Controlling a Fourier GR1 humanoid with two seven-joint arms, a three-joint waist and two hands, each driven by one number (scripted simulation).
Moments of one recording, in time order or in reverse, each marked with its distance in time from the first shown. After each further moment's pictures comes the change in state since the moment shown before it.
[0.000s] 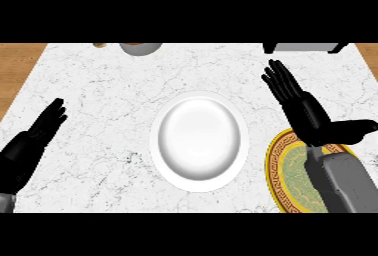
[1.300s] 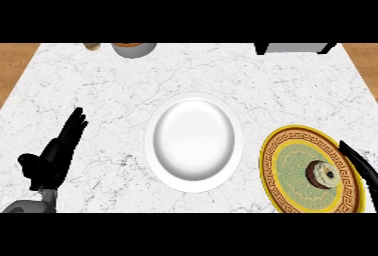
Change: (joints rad) left arm -0.039 -0.236 0.030 0.281 -0.077 0.007 -0.227; right arm 0.673 -0.214 -0.119 -0.312 0.348 -0.186 -0.322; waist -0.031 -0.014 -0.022
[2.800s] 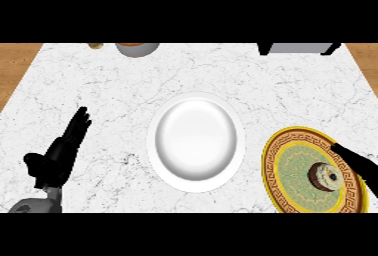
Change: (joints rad) left arm -0.008 -0.075 0.069 0.009 -0.084 -0.063 0.003; right arm -0.079 -0.163 0.011 -0.031 0.475 0.324 0.571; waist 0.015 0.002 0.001
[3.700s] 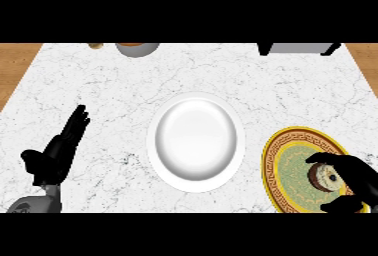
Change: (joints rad) left arm -0.014 -0.046 0.079 0.003 -0.062 -0.064 0.021; right arm -0.184 0.167 0.011 0.309 0.246 0.018 -0.120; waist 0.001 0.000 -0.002
